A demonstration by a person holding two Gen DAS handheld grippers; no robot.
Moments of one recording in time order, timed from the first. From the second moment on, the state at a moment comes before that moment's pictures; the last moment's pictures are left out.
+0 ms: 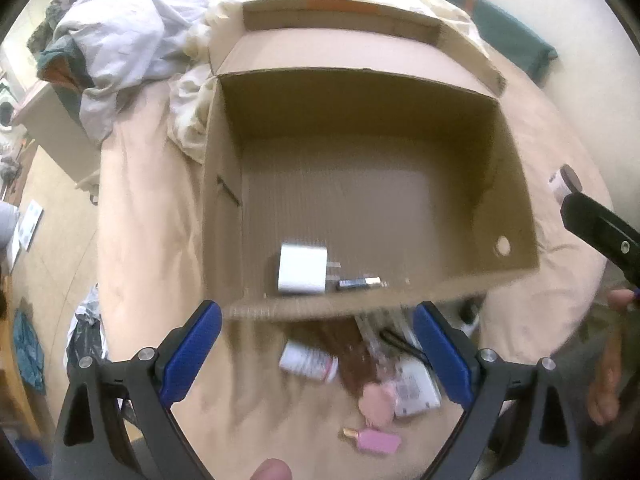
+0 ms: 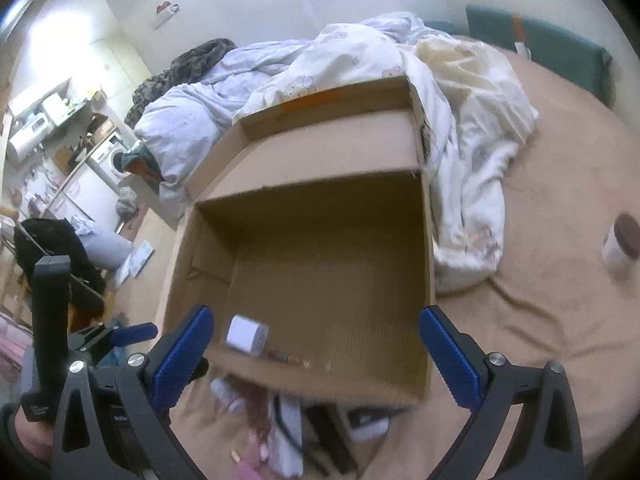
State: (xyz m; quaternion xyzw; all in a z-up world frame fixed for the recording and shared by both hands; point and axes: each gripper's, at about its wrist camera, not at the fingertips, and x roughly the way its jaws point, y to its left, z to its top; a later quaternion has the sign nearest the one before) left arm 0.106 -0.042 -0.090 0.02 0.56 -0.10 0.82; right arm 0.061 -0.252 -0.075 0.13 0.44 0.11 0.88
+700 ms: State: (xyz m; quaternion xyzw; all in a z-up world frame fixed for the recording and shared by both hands) left arm 0.056 -0.001 -0.129 -0.03 0.60 -0.01 0.80; right arm 0.001 -0.259 -0.104 0.14 0.50 0.07 0.85
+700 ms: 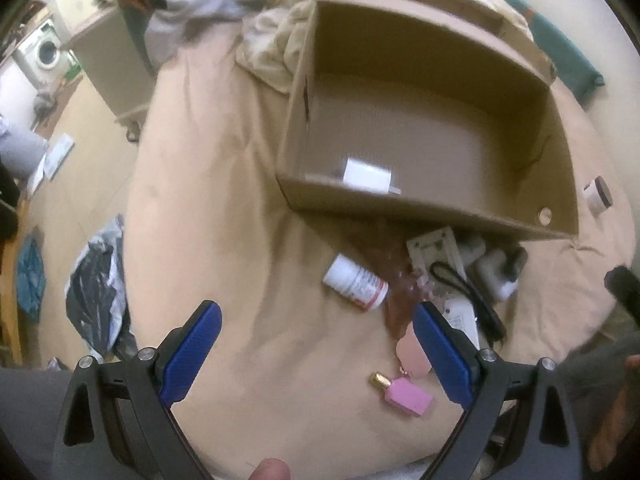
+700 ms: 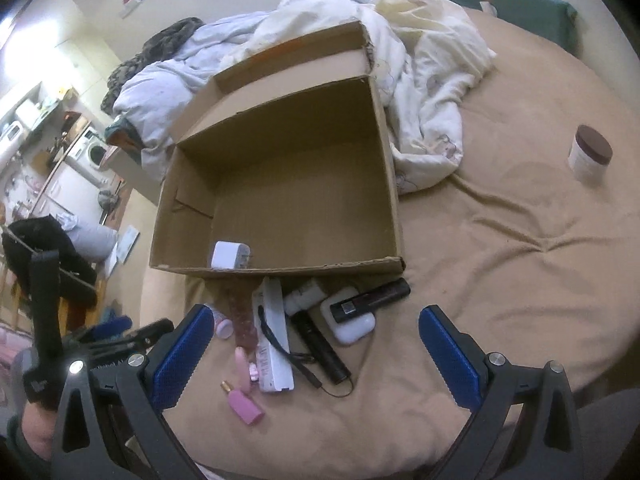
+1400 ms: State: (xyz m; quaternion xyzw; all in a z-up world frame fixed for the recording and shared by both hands) left arm -0.002 -0.097 -0.207 0.12 0.68 -0.16 0.71; right arm 0.008 -0.245 -0.115 0.13 0.52 0.07 0.84
